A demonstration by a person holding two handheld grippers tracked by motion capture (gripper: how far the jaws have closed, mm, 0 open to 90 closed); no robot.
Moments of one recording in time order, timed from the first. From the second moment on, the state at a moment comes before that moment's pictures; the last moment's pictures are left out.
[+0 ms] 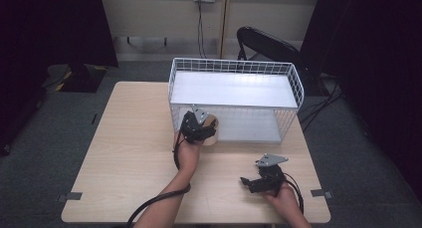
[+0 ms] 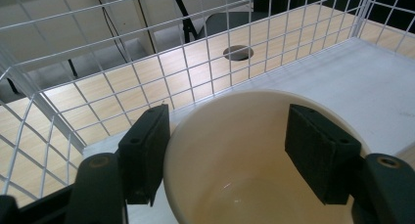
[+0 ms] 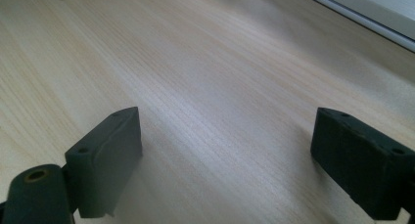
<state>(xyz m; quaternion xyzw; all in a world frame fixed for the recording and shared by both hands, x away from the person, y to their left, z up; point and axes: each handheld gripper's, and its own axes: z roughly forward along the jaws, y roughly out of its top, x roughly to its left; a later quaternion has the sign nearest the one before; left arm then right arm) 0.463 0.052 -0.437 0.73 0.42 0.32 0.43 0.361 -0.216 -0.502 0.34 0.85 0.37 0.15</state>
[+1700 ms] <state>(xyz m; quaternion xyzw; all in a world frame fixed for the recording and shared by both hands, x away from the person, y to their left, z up) 0.425 0.073 -0.417 0.76 0.40 0.25 0.44 0.361 -0.215 -0.502 0.35 0.85 0.37 0.15</state>
